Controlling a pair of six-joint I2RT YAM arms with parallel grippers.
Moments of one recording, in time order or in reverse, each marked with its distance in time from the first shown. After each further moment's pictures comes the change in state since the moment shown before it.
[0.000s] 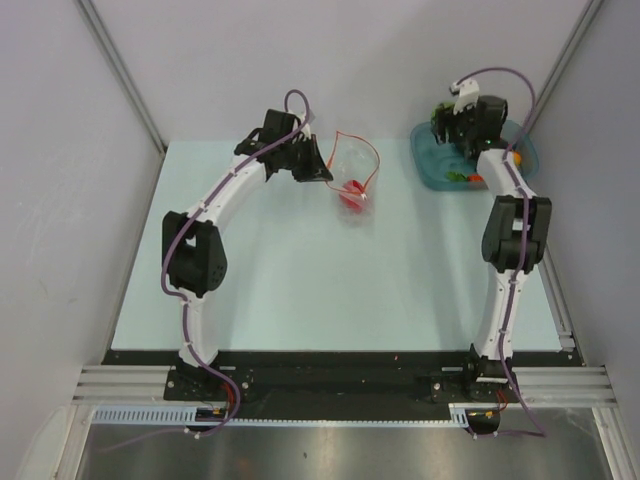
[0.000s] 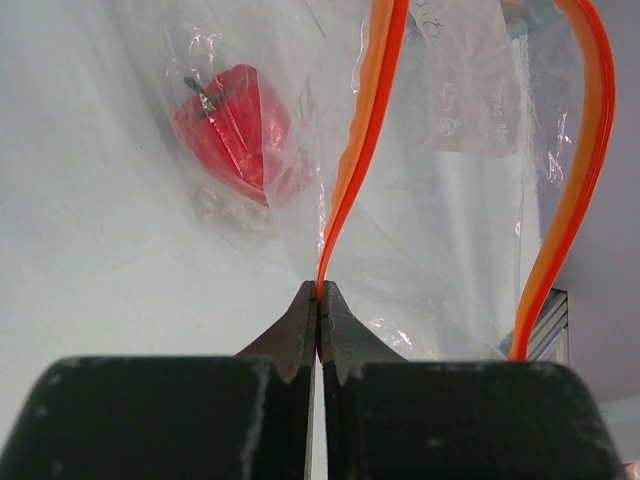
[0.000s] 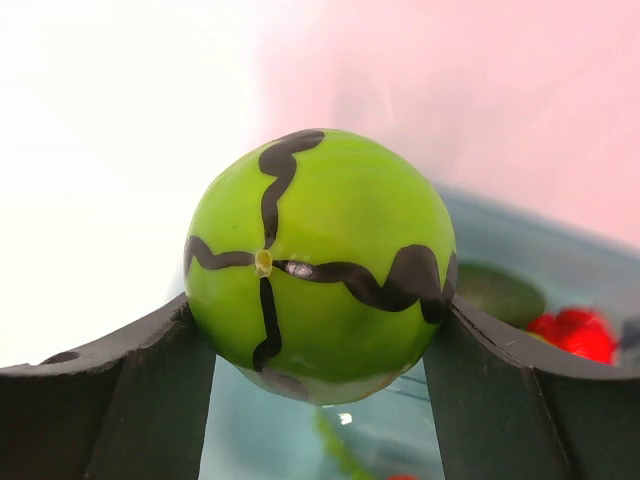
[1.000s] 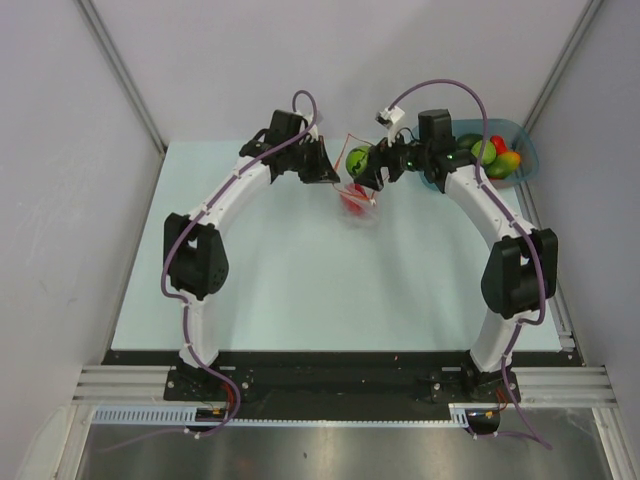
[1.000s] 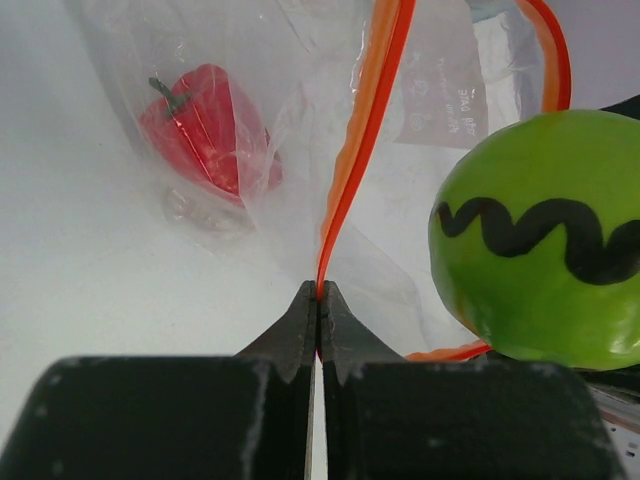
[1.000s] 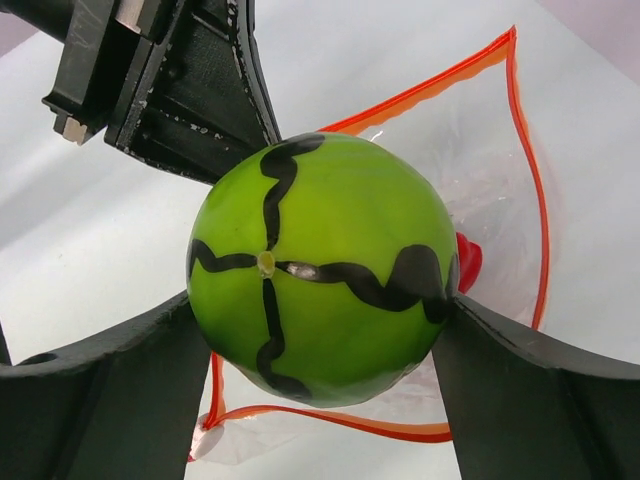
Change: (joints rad) left arm -0.039 -0.014 0.000 0.003 0.002 0.000; right arm 0.332 -0.533 -0.364 -0.359 -0.453 0.094
